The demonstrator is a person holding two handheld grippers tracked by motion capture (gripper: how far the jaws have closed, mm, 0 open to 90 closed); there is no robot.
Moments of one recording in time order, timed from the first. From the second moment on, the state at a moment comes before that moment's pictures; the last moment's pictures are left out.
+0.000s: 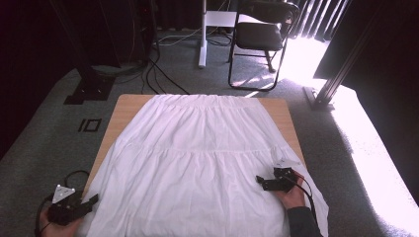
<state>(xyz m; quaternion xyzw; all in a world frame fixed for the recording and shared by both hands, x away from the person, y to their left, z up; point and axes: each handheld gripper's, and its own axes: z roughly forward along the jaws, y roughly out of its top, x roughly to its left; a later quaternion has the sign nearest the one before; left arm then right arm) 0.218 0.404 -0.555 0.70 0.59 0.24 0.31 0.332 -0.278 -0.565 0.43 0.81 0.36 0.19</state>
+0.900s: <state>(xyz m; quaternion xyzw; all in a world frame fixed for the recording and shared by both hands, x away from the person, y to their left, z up) 0.225 0.449 -0.498 0.66 0.60 0.35 0.27 0.326 -0.272 -0.565 0.44 0.80 0.36 0.19</state>
